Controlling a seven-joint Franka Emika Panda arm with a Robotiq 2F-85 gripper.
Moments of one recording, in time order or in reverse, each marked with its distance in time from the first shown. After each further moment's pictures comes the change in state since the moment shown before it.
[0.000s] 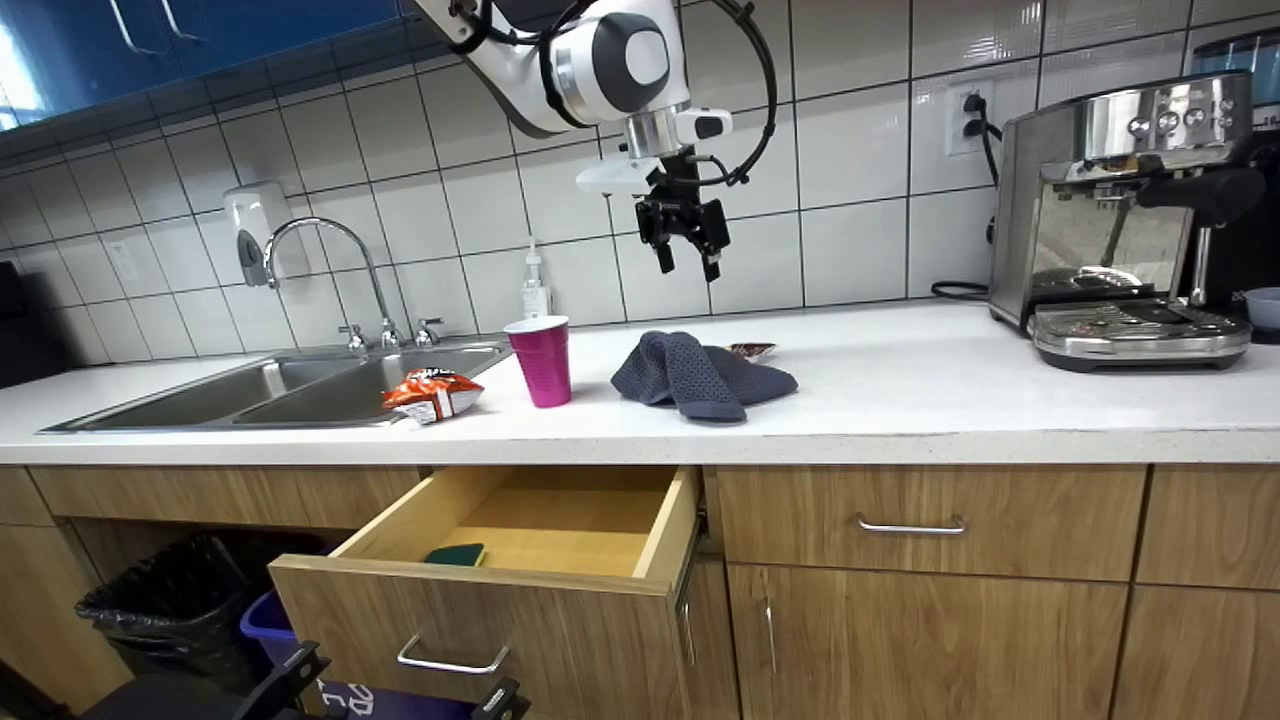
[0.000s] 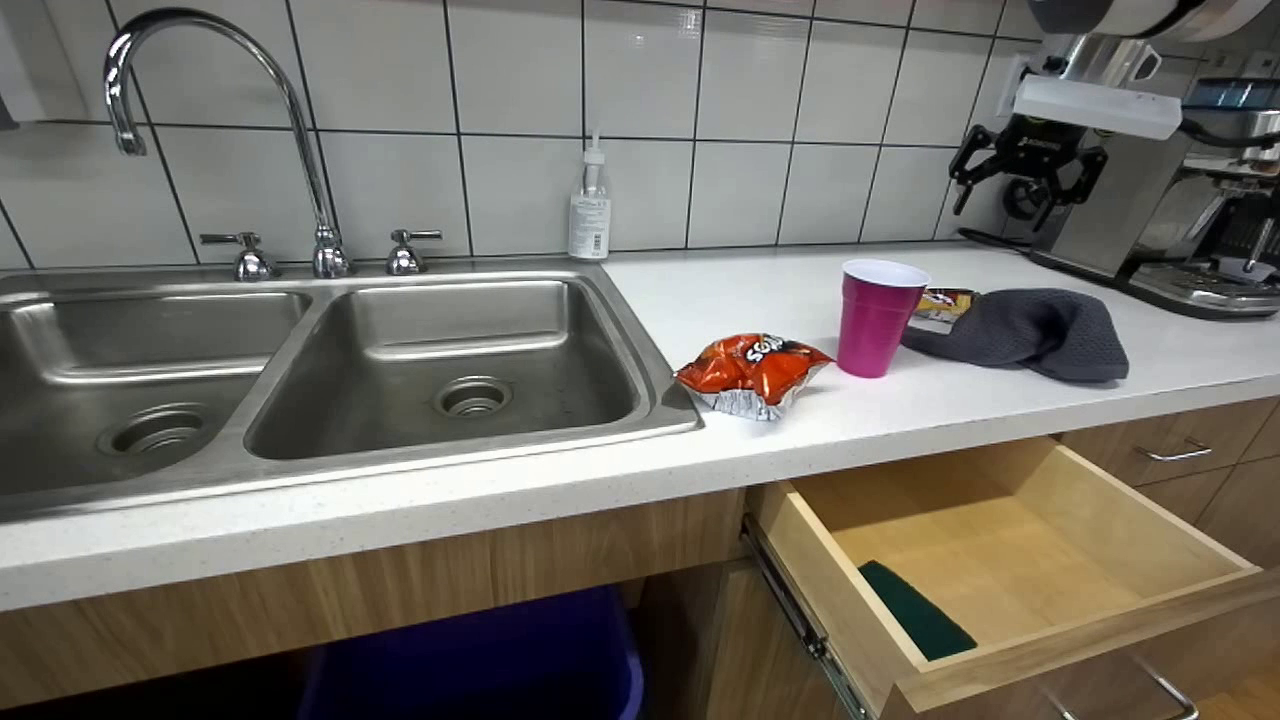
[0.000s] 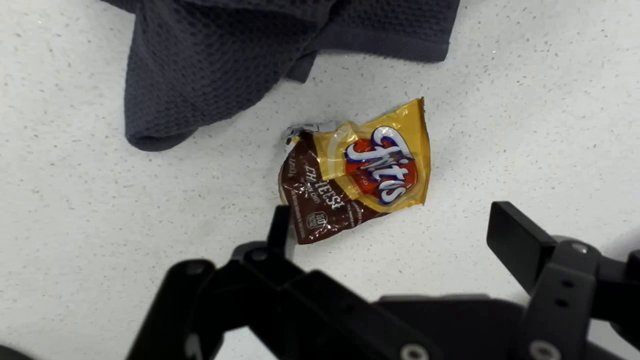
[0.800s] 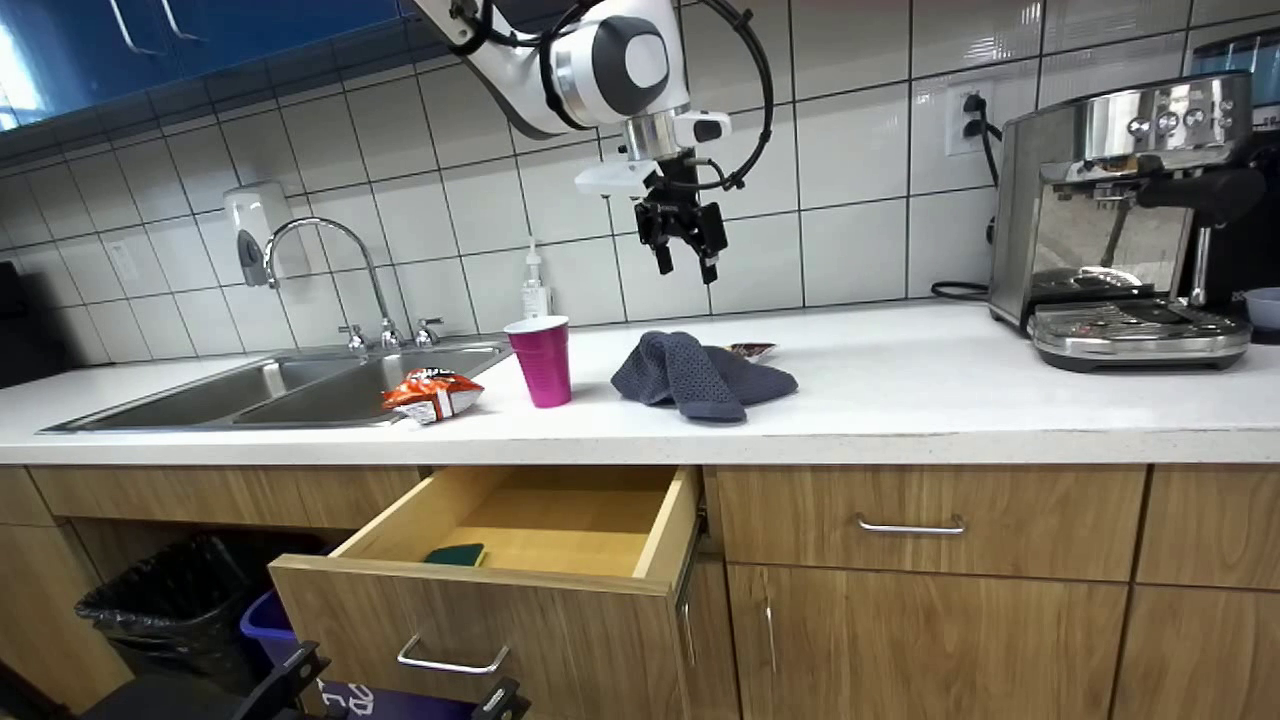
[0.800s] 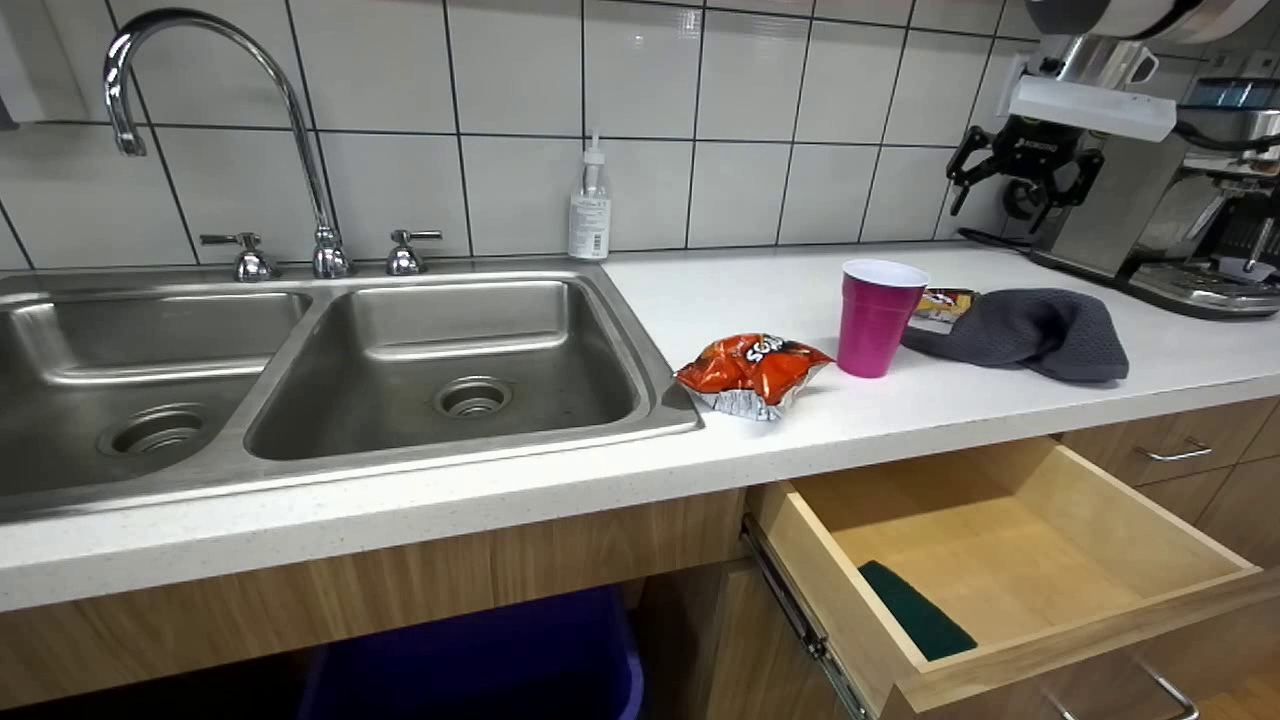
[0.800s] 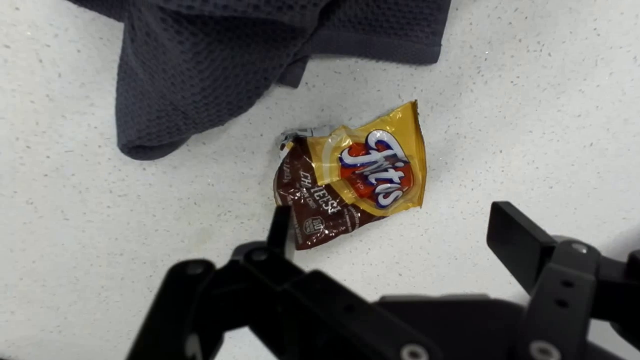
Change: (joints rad) arm -0.006 0.005 0.010 0.003 0.004 -0.001 0.022
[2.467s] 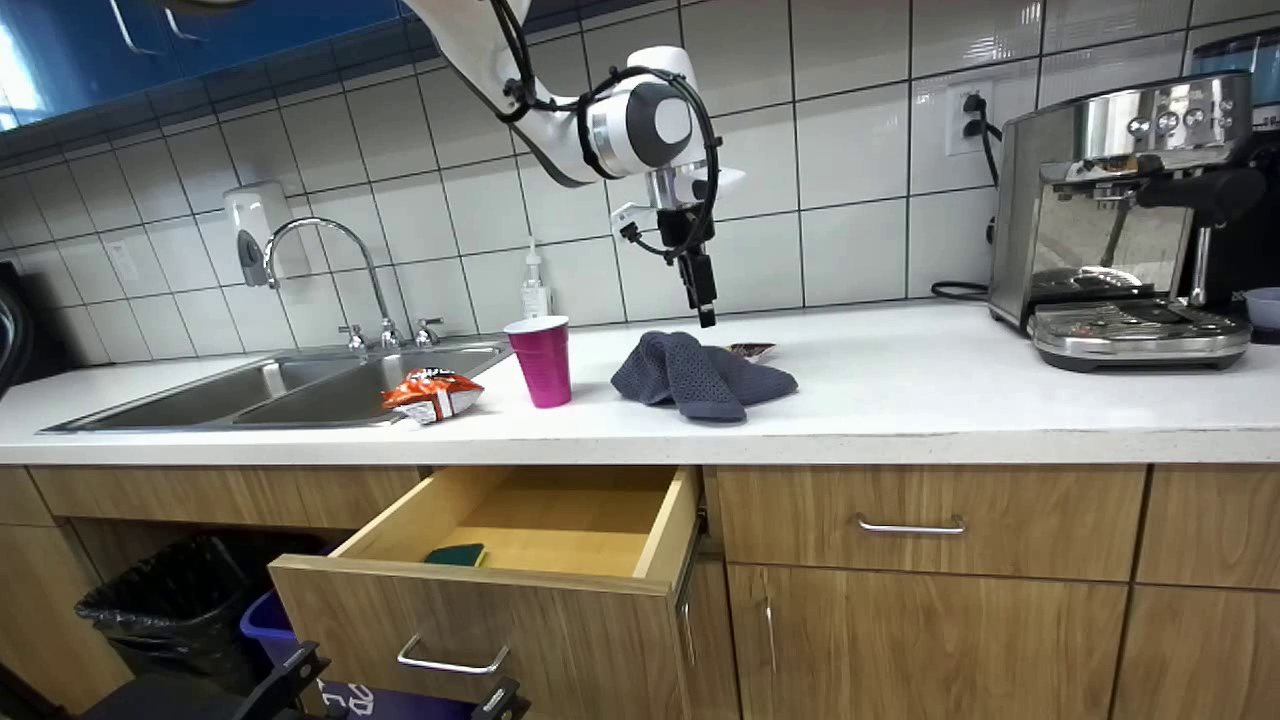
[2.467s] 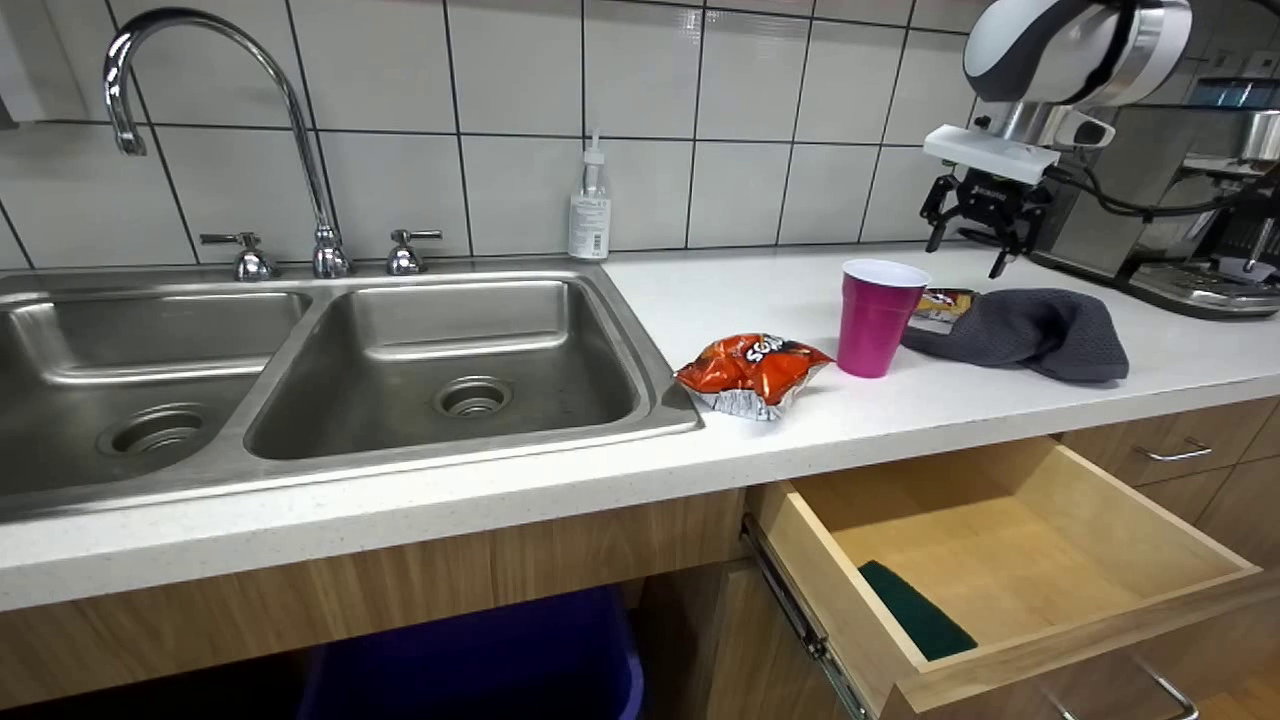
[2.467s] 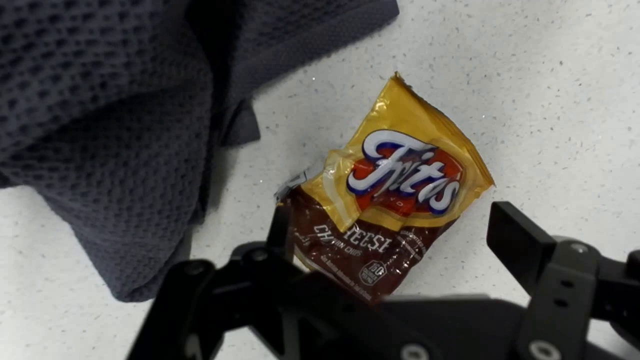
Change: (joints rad) arm 0.016 0.241 -0.031 0.252 0.013 -0.111 0.570
